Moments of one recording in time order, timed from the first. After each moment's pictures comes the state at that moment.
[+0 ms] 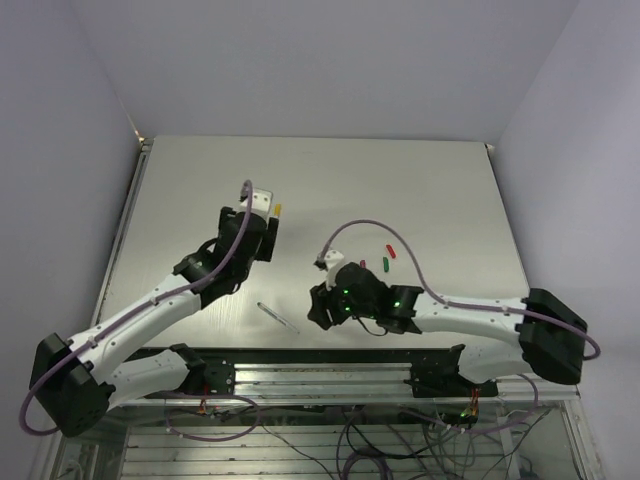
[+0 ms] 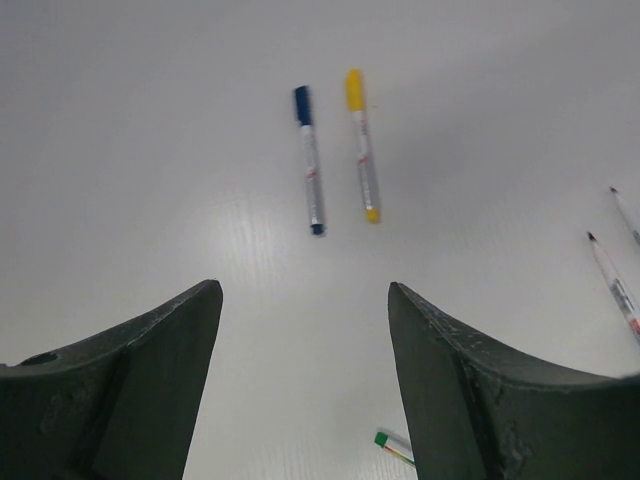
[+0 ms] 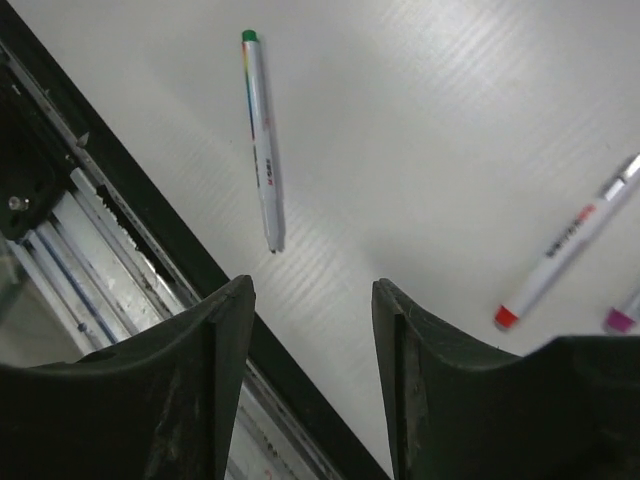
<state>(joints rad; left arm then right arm) -0.73 1.07 0.82 -0.29 -0.53 -0.11 1.08 1.25 0.62 -0.01 0.01 0.43</state>
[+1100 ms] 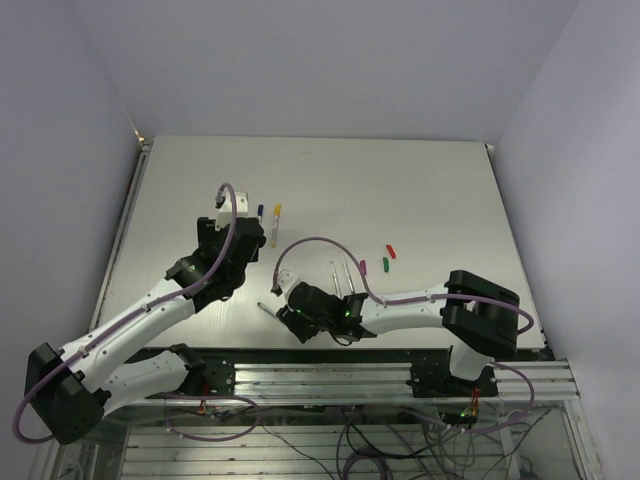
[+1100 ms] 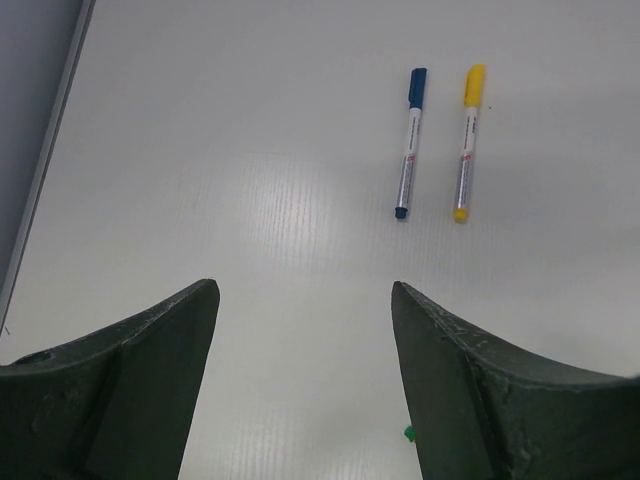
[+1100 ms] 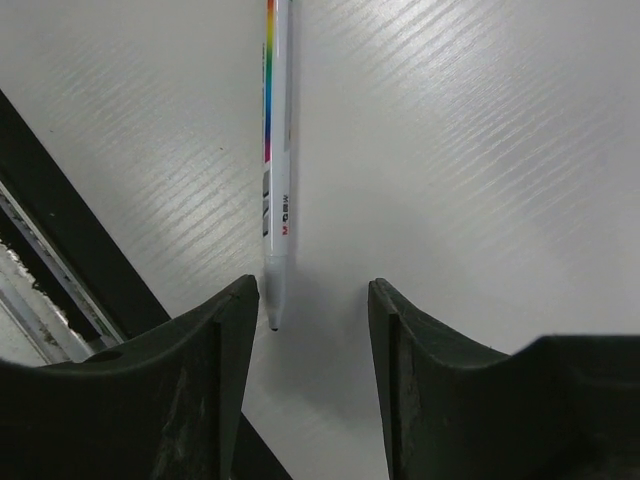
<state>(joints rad) -0.73 1.00 0.82 -0.49 -0.81 -0.37 1.26 1.69 0.84 0.04 0.17 0.24</state>
